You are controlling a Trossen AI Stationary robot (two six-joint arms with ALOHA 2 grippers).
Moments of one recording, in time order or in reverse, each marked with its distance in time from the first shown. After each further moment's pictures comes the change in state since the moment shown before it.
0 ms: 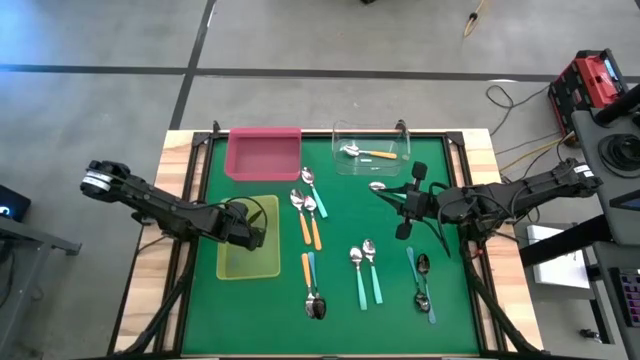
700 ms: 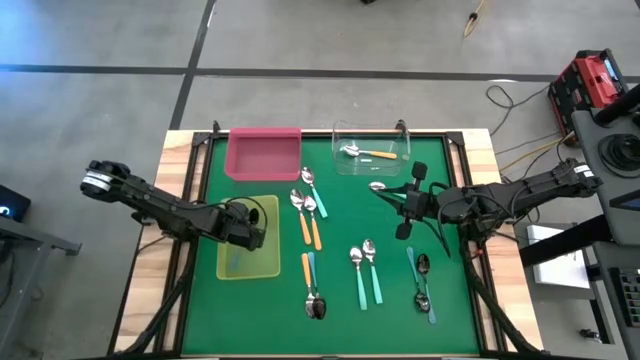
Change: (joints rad) left arm 0.000 -0.001 0.000 -0.001 0.011 0.008; right arm 0.000 0.000 0.000 0.000 0.000 0.000
